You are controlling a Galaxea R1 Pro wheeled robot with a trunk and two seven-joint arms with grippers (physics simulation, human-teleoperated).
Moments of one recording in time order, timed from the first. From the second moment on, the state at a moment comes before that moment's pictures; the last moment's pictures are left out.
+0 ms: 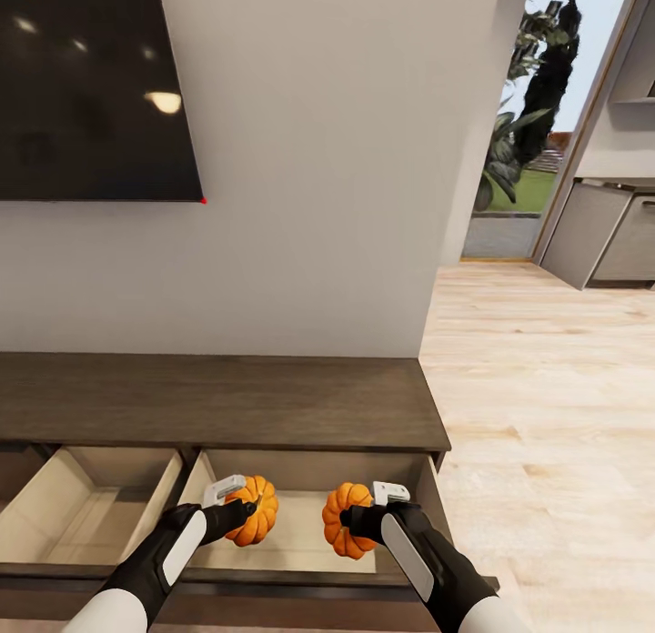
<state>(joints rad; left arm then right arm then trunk) -0.53 0.03 -0.06 -0.64 0.48 0.50 0.06 -0.50 0.10 0.38 -0.79 -0.59 0.56 -0.28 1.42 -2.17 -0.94</state>
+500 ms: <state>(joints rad) -0.53 0.03 -0.06 -0.64 0.48 0.50 0.06 -0.50 0.10 0.38 -0.79 -0.59 0.57 -0.28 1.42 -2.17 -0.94</state>
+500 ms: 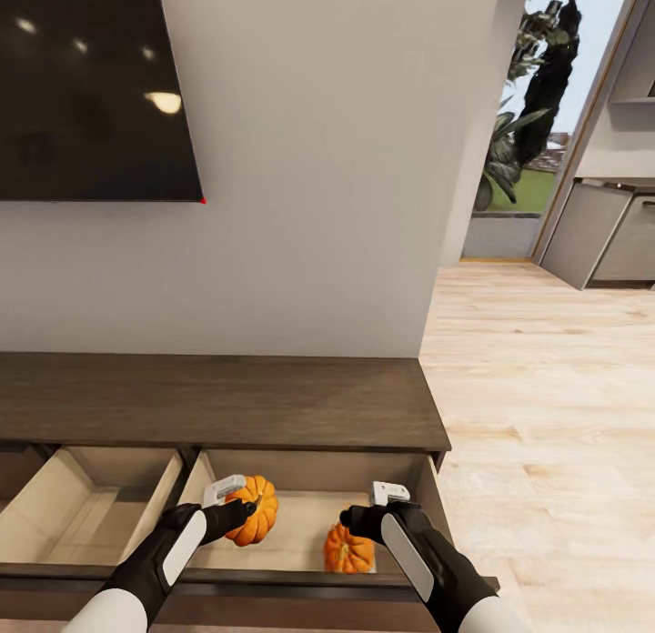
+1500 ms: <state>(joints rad) -0.53 0.03 -0.06 -0.64 0.50 0.51 0.07 -0.50 0.10 0.38 -0.79 -0.59 0.57 -0.27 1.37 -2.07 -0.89</state>
